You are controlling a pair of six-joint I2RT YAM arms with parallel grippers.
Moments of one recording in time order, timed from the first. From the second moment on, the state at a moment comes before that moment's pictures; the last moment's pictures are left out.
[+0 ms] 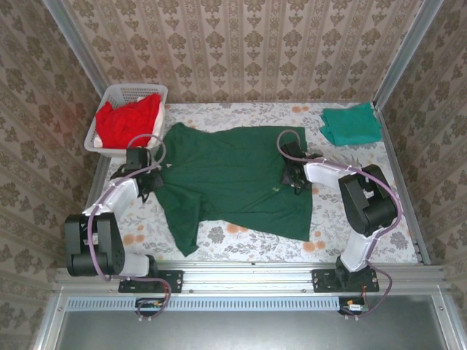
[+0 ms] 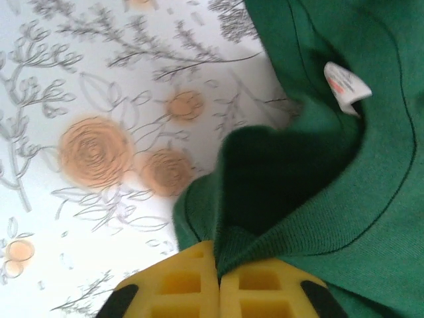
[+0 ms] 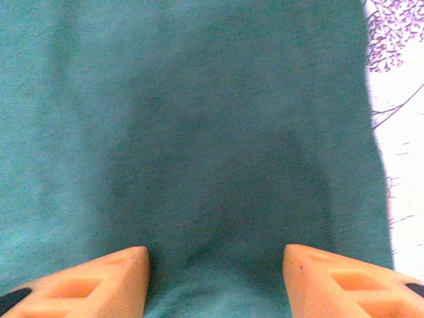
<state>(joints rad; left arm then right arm) -0.01 1.38 0.78 -0.46 -0.03 -0.36 0.35 1.79 1.05 -0.49 0.24 0.65</state>
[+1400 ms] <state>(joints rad) -0.31 2.40 1.95 -0.56 0.07 -0.32 0.74 1.51 0.96 -0.44 0.26 0.57</state>
